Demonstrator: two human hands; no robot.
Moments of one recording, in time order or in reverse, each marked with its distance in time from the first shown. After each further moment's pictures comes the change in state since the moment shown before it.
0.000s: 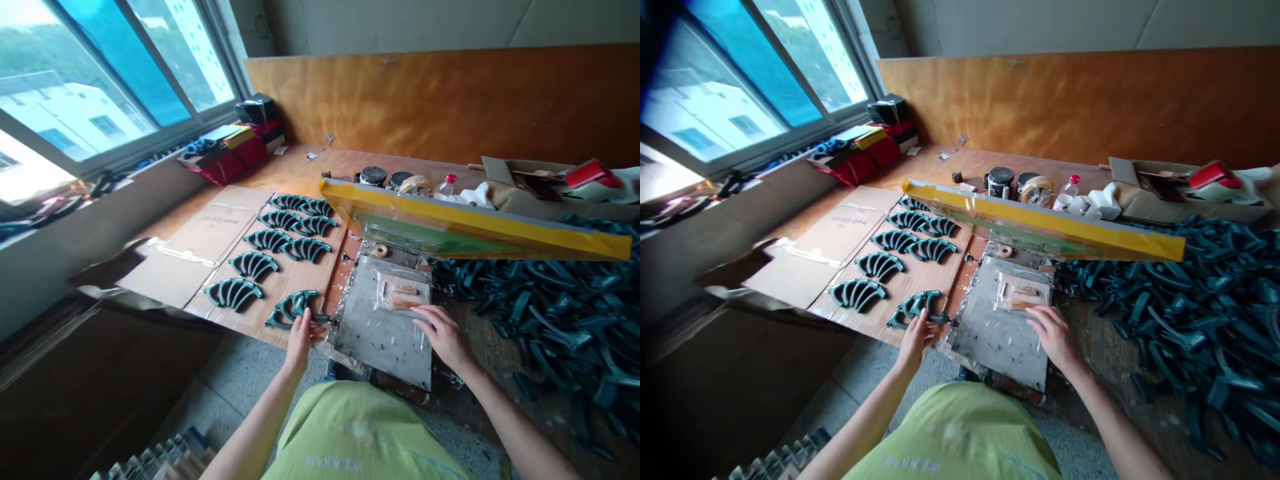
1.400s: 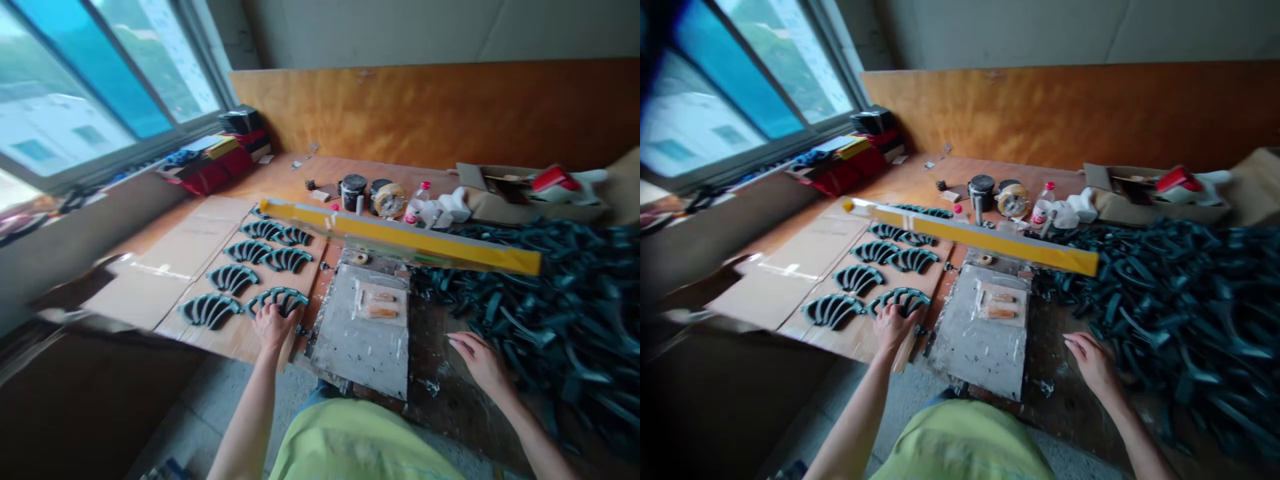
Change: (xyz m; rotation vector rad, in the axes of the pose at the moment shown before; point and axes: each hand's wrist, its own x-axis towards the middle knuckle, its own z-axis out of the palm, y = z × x) left_hand 0.079 0.008 -0.001 1.328 0.436 0.369; right_hand -0.086 0.111 -0.062 -0.052 -0.018 0.353
